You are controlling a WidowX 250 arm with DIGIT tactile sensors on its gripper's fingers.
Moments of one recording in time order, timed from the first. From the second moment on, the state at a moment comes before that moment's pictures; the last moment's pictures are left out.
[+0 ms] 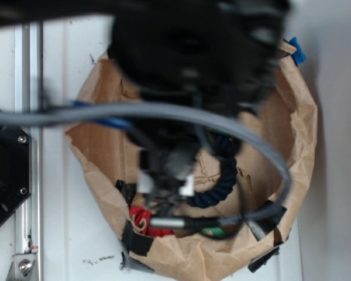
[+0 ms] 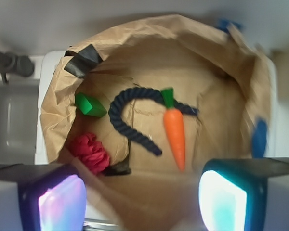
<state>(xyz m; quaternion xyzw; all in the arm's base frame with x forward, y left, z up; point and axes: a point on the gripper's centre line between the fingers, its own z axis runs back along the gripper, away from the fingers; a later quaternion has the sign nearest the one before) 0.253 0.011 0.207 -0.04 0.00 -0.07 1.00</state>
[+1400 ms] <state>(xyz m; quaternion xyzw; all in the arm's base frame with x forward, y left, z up) 0.245 0.030 0.159 -0.03 -0.05 -0.07 1.00</state>
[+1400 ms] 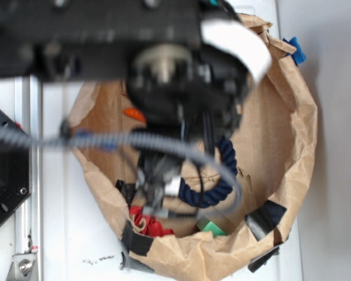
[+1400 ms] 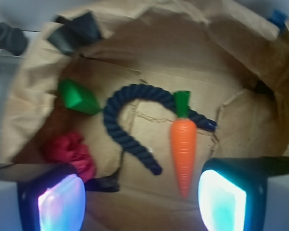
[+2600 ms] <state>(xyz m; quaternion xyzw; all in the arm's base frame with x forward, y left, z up) 0.254 0.046 0.080 -0.01 -0.02 -0.02 1.00</state>
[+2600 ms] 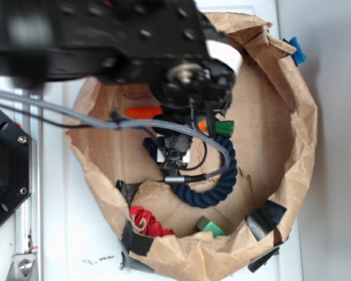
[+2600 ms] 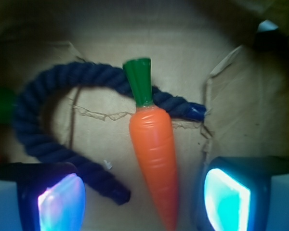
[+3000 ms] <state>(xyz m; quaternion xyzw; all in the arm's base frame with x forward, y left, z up) 0.273 0.040 0.057 0.01 -0.02 -0.04 1.00</state>
